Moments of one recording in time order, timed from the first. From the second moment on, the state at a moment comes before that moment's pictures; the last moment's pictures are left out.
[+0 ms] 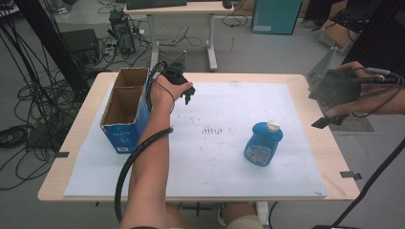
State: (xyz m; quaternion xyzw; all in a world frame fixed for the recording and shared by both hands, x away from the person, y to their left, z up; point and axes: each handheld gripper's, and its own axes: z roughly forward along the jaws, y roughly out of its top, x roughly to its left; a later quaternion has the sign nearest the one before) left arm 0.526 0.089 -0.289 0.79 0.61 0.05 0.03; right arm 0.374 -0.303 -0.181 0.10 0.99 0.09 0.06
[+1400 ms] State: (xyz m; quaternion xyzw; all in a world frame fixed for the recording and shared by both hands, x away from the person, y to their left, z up) left arm 0.520 0.080 -0.284 0.80 0.60 0.05 0.05; right arm 0.334 -0.352 -0.229 0.16 0.97 0.18 0.07
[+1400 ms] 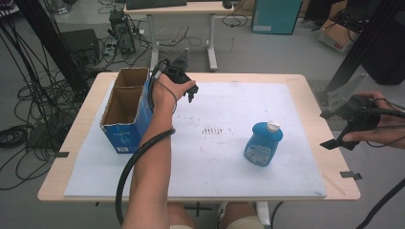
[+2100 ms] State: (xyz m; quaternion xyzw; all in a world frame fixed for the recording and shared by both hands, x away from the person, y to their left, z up) left arm 0.517 0.087 -0.290 0.80 0.60 0.05 0.04; right arm 0.322 -0.353 -0.316 0.22 0.93 0.28 0.06
